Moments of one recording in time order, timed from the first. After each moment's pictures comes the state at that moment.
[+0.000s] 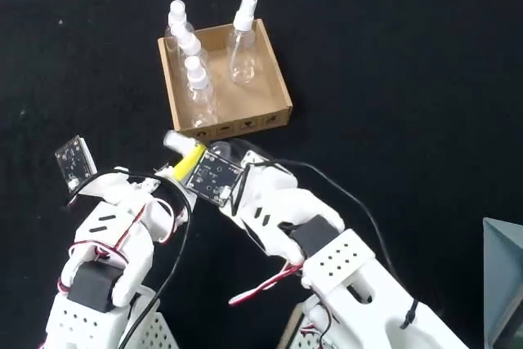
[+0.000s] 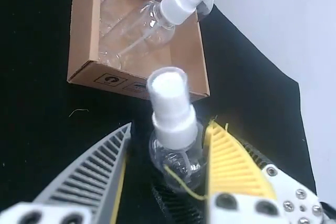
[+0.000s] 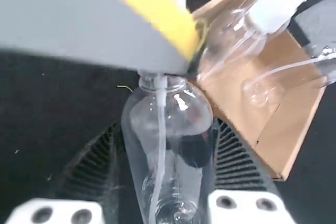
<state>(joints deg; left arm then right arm) 13.3 -95.2 75.9 52.4 45.3 -36.7 -52.4 74.2 23.4 33.2</state>
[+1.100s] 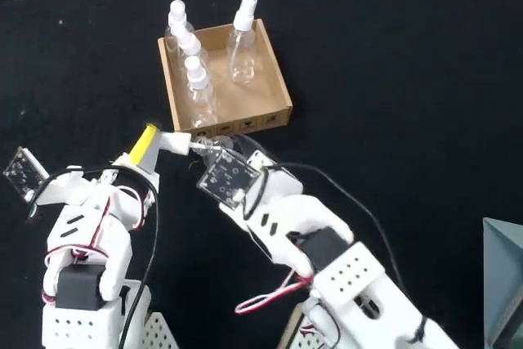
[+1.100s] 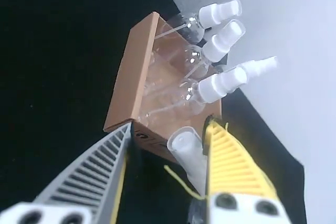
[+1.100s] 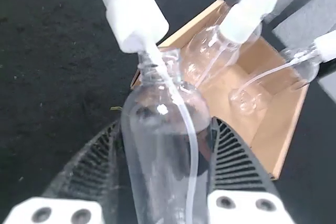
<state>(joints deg) -1.9 -95.6 73.6 52.4 48.0 -36.7 -65.3 77.4 24.7 26.7</state>
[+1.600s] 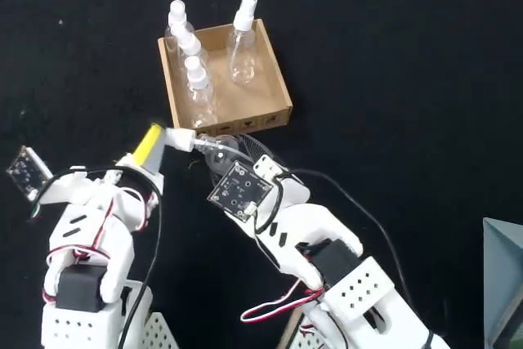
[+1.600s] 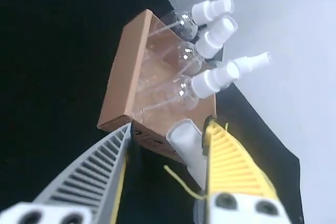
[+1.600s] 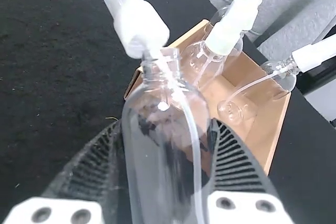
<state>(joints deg) 0.2 -95.6 73.1 52.4 48.1 -36.6 -72.1 80.2 25.4 26.7</state>
